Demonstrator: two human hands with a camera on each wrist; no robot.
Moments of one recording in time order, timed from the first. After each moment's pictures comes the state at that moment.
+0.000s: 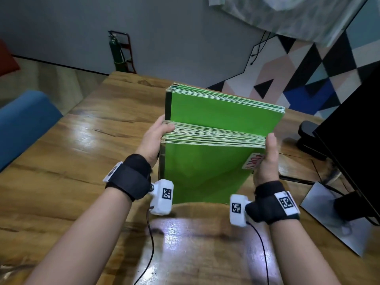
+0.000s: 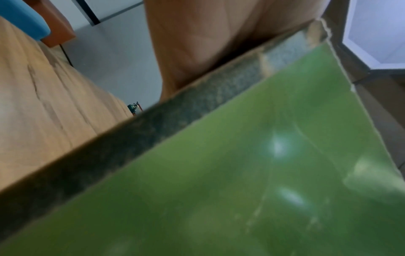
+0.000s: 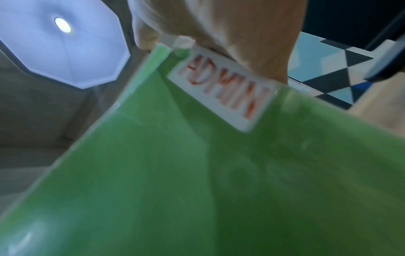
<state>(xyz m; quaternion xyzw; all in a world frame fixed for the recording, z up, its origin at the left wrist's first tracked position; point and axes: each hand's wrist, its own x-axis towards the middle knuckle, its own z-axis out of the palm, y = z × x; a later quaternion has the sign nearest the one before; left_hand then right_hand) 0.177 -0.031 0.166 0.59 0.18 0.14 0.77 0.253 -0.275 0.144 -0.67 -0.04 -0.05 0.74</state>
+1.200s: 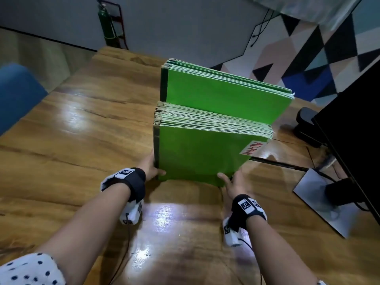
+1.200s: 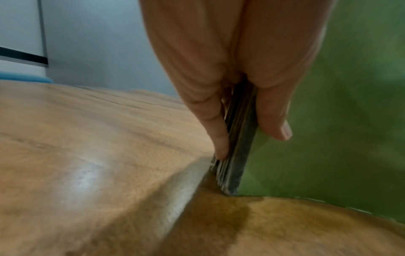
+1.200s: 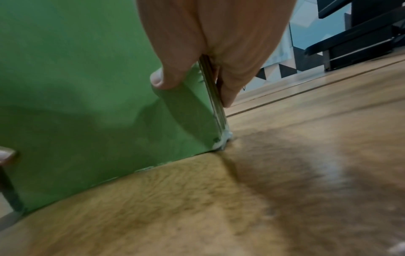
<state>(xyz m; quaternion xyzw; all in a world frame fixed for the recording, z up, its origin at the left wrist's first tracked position) 0.163 -0.023 0.030 0.84 0.22 -0.09 0.50 0.235 -0.284 0.004 -0.86 0.00 0.11 0.50</state>
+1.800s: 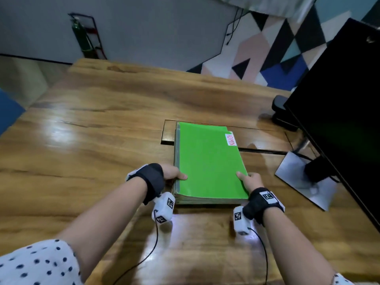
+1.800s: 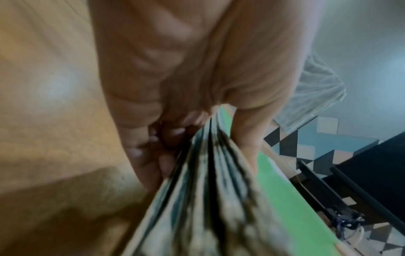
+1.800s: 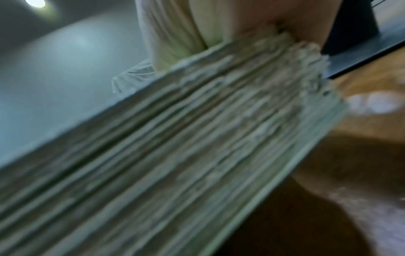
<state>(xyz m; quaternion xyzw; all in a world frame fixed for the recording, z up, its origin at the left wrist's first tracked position) 0.187 -0.117 0.056 0.79 0.24 -0.36 0.43 0.248 -0.388 0.004 -0.83 0.21 0.17 0.48</state>
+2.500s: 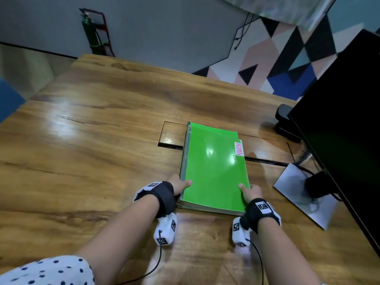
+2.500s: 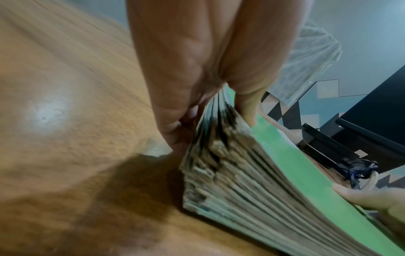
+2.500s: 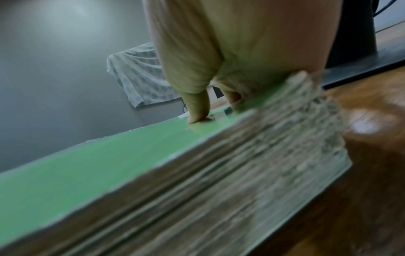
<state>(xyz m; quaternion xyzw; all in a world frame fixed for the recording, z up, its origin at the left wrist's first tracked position) 0.196 -0.162 0.014 0.80 0.27 -0.28 0.45 0.273 -0.411 -0.018 -0.87 0.25 0.21 0.37</state>
